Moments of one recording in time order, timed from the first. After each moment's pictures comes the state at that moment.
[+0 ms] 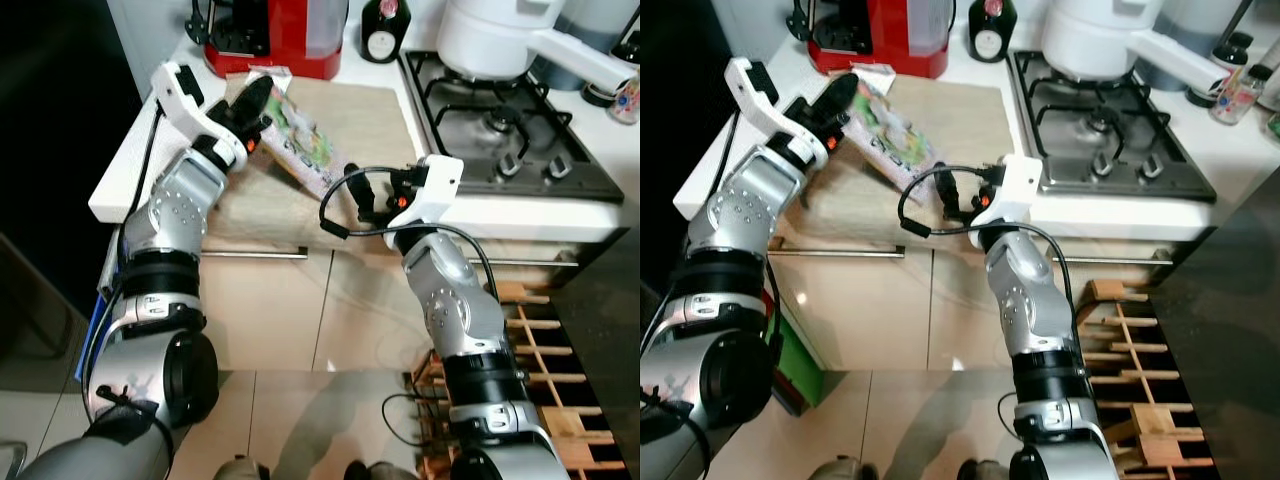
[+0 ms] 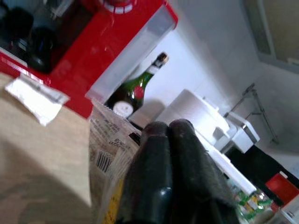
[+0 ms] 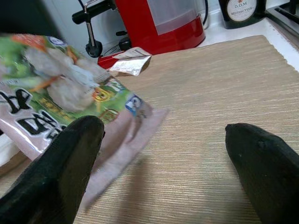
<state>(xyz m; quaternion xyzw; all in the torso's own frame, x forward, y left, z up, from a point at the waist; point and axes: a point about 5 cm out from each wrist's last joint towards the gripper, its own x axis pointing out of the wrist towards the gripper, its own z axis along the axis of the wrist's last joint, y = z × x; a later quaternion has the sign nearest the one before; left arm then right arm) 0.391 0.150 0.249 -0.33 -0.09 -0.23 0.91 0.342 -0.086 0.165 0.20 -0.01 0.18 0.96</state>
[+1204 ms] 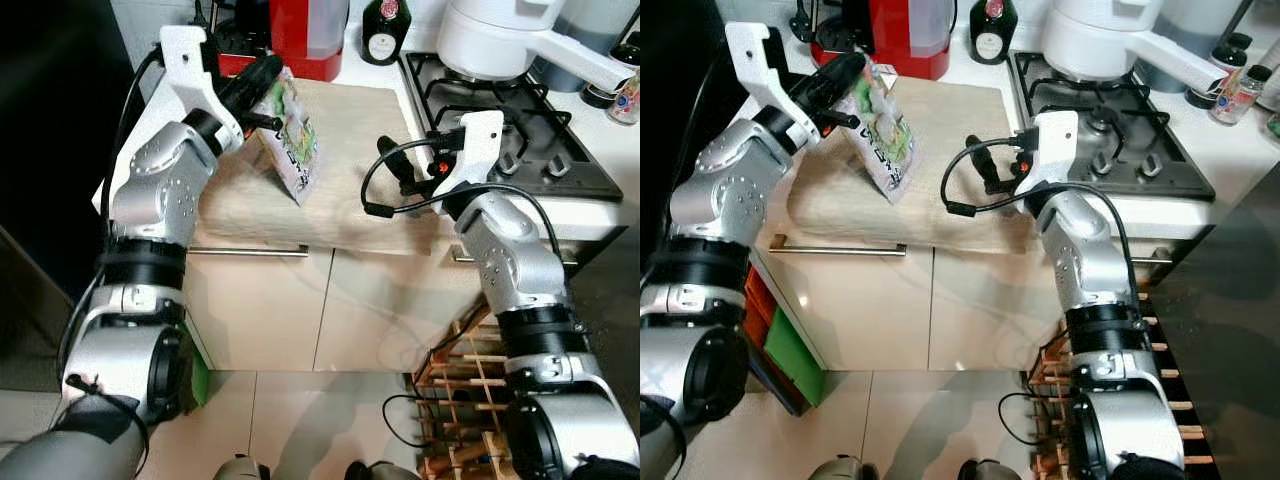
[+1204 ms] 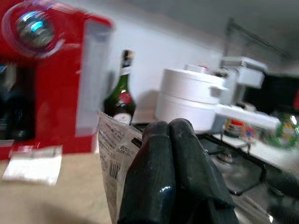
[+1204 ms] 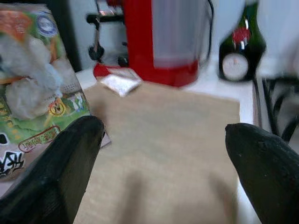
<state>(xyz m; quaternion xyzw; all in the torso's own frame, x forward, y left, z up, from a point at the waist) 0.392 0.147 0.285 -0.06 -0.14 -0.30 0.94 0.374 -0.148 0.215 0.04 -0.06 0.23 0.97</state>
